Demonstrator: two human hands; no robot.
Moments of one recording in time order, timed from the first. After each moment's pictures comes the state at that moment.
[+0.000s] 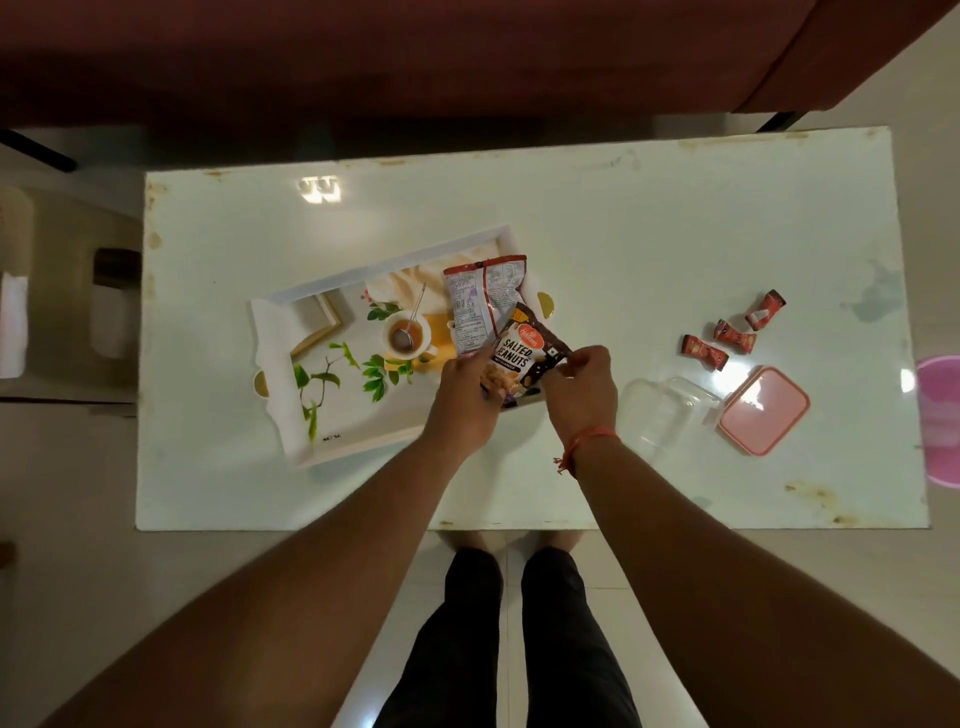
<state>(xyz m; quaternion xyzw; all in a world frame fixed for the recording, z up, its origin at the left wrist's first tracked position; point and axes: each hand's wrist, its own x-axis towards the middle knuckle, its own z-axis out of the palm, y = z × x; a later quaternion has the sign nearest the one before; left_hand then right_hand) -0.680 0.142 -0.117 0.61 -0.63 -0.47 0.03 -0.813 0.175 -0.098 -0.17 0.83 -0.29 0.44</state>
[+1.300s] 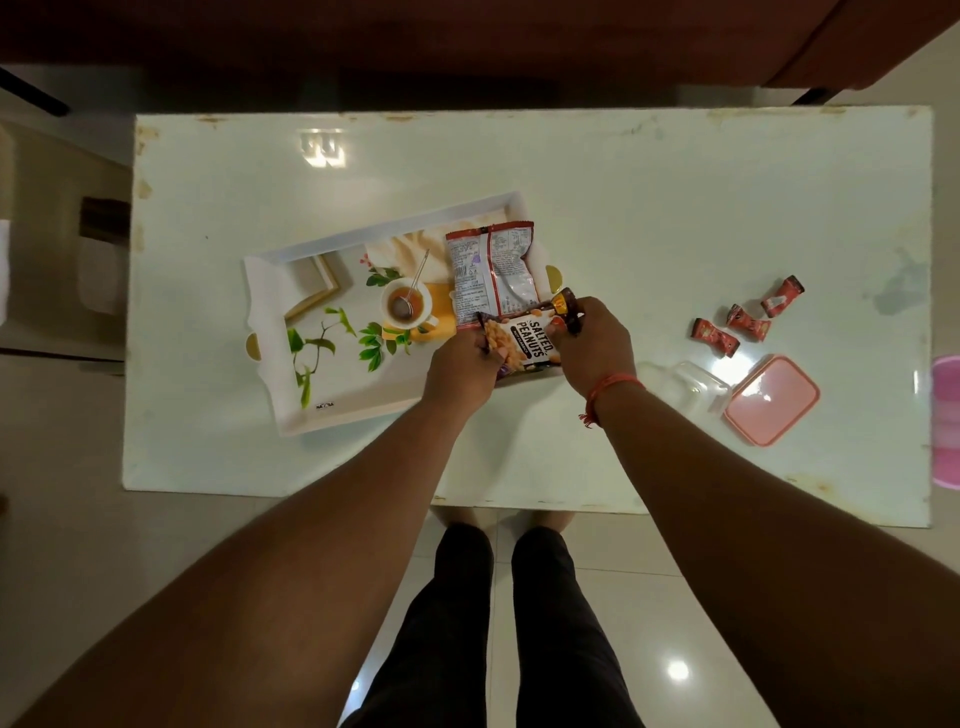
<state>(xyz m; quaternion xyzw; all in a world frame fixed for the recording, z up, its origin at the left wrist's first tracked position) -0.686 0.134 -0.123 0.68 -0.56 -0.47 0.00 -0.840 0.151 -0.103 -0.35 0.81 -0.19 0.43</state>
